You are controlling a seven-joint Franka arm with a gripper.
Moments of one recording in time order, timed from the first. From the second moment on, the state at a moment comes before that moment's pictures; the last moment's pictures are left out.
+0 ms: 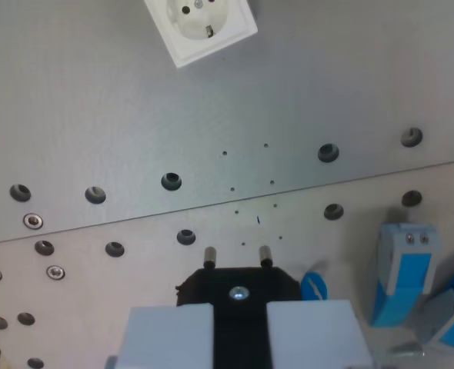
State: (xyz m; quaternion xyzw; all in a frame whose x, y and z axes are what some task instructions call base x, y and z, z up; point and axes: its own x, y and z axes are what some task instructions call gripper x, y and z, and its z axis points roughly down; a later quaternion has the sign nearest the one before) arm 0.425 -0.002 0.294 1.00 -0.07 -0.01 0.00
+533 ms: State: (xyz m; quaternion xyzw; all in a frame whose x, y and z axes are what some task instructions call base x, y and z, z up) arm 0.437 0.000 0.255 1.00 -0.03 -0.01 0.00
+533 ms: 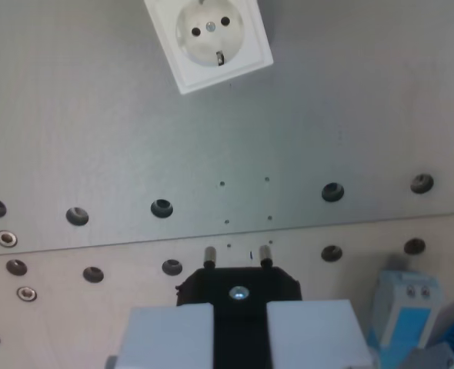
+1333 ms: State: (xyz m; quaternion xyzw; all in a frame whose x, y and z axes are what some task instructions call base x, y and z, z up) arm 0.455 0.003 0.195 1.00 0.05 -0.01 0.00
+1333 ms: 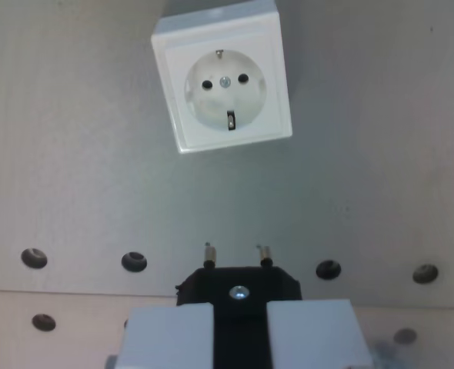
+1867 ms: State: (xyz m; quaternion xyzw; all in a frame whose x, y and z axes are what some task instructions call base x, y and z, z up) arm 0.464 0.005 0.156 1.00 0.09 0.00 0.00
